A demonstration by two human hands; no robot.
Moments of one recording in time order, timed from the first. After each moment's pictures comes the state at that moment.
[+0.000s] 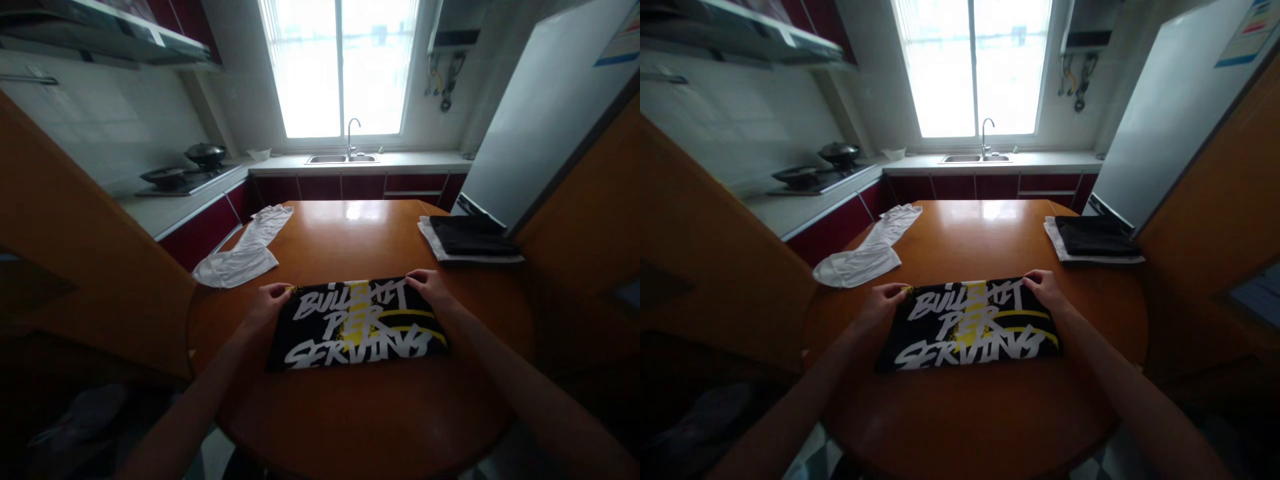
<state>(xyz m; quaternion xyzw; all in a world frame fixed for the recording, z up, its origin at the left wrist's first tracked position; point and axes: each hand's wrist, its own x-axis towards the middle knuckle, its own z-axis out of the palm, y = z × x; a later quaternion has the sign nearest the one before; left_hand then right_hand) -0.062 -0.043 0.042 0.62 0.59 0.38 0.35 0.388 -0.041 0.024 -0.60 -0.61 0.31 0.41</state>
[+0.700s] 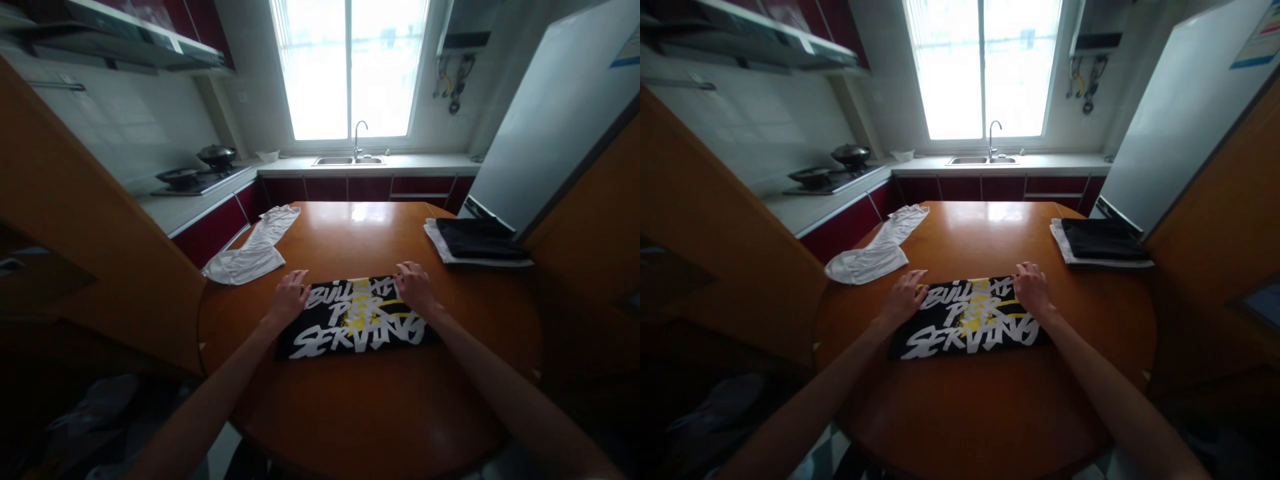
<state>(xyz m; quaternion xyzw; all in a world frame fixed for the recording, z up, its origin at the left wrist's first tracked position) -0.024 -0.041 0.032 0.78 0.58 0.25 0.00 0.330 -0.040 0.024 -0.66 -0.72 -0.03 0.22</state>
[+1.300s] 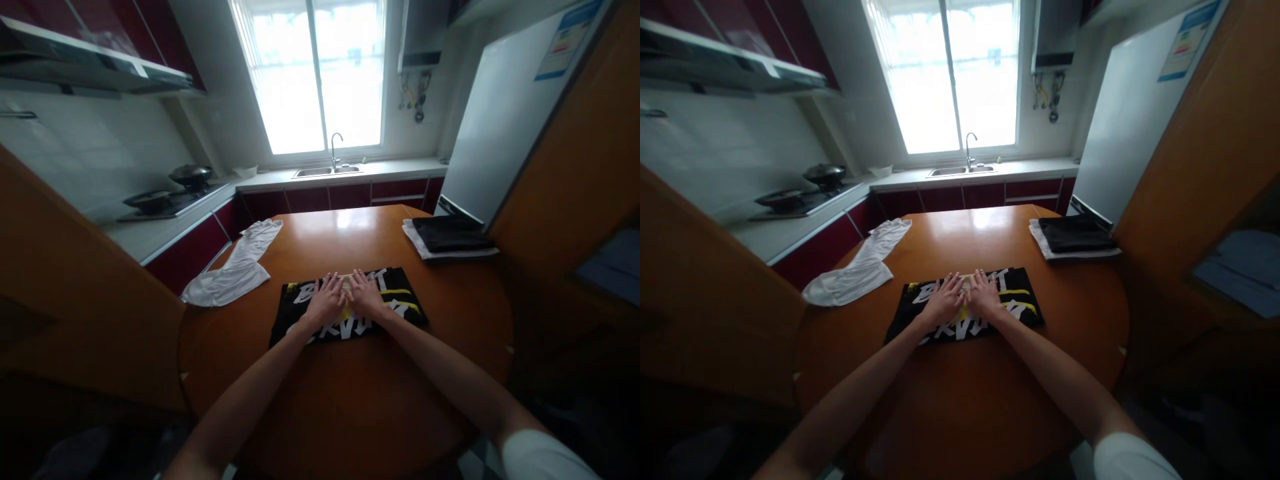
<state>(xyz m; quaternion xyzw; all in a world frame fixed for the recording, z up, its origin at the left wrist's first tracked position) 0.085 -0.022 0.016 0.86 0.51 0.05 0.00 0.247 -0.031 0.007 -0.63 -0.77 0.07 0.12</state>
